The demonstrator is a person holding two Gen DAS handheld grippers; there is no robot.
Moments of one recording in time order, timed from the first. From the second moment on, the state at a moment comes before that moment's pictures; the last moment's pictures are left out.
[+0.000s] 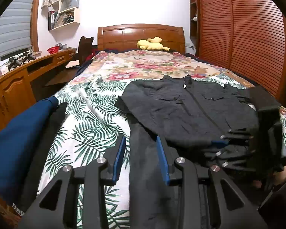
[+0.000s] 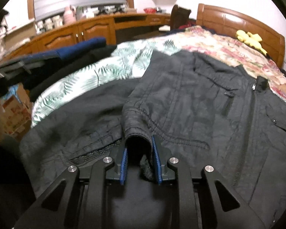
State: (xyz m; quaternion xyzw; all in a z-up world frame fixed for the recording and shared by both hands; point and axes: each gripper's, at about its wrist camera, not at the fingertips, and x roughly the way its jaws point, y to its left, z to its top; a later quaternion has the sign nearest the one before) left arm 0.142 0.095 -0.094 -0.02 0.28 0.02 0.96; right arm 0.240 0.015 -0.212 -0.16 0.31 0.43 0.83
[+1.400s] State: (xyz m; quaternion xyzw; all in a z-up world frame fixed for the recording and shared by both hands) left arm 0.261 -0.025 -0.100 0.02 0.28 -0.09 0.96; right arm 0.288 -0.220 -0.171 -0.02 0.29 0.19 0.94
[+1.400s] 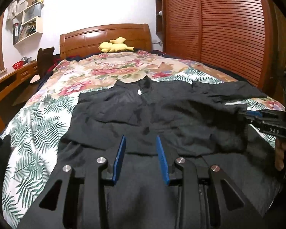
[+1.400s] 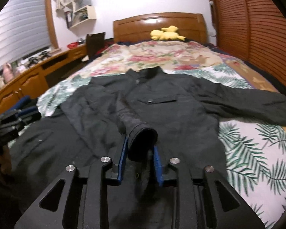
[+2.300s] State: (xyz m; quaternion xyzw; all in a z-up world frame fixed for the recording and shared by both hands) left arm 0.282 -0.039 -0.138 0.02 0.28 -0.12 0.95; right arm 0.311 -0.217 -0.210 -0.05 0.36 0.19 0.91
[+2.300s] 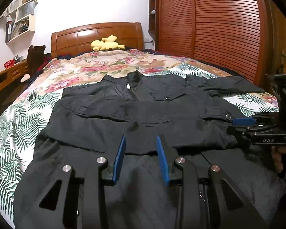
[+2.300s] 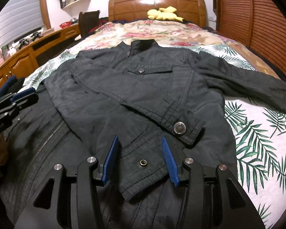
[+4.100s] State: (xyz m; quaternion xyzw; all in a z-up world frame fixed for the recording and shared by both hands) left arm 0.267 -0.047 -0.125 0.02 0.25 -0.16 0.95; right arm 0.432 -0.526 -0.176 0.20 0.40 -0.08 0.89
